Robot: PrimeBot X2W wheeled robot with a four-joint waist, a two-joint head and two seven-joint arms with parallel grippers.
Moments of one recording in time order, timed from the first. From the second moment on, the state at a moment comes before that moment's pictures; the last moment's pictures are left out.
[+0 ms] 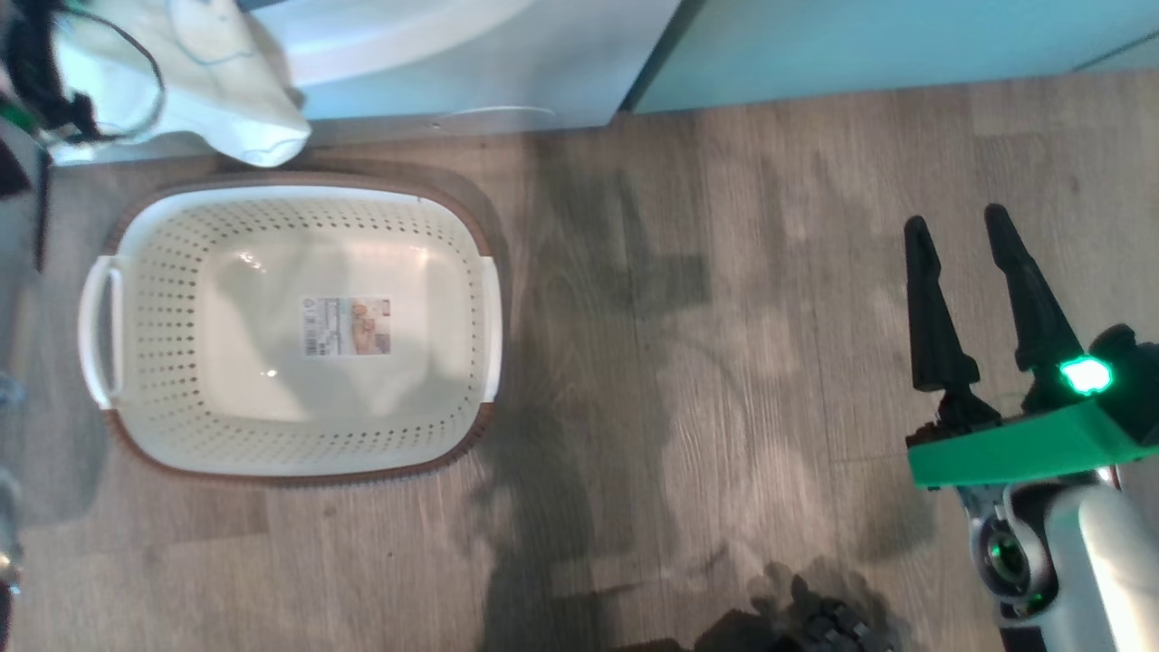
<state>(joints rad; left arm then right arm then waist) -1.25 0.44 -0.28 0.90 -0.57 0.01 -0.17 -0.26 -0.06 0.20 -0.02 0.32 0.13 -0.22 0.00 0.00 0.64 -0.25</state>
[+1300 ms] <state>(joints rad) -0.16 0.37 -0.33 -0.01 -0.54 0.38 -0.25 -0.05 -0.09 0.11 -0.08 0.27 0.13 -0.07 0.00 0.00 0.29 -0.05</state>
